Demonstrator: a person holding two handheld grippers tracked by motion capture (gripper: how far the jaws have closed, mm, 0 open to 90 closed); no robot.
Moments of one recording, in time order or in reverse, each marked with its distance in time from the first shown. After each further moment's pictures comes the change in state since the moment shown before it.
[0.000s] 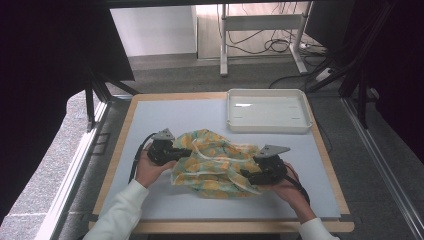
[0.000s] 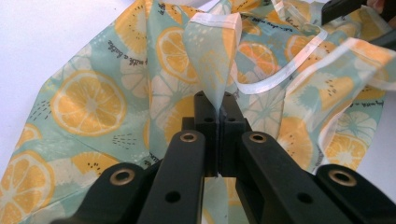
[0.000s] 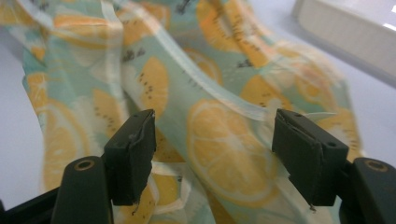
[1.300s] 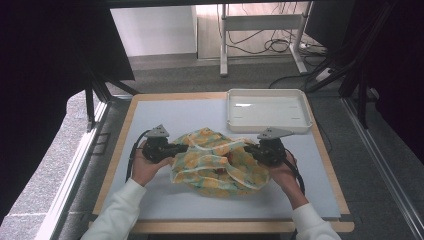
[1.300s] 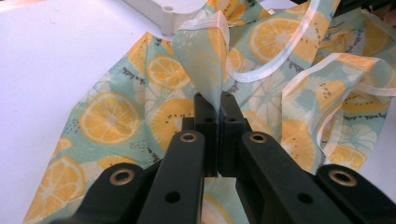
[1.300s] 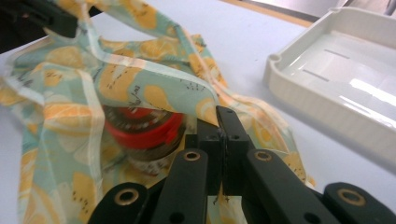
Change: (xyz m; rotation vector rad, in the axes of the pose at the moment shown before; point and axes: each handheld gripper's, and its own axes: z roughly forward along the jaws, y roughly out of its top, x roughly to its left) left arm 0.001 0.006 -0.017 -0.073 0.036 -0.005; right arm -0.025 0.038 -0.002 -0.162 -0.004 0.049
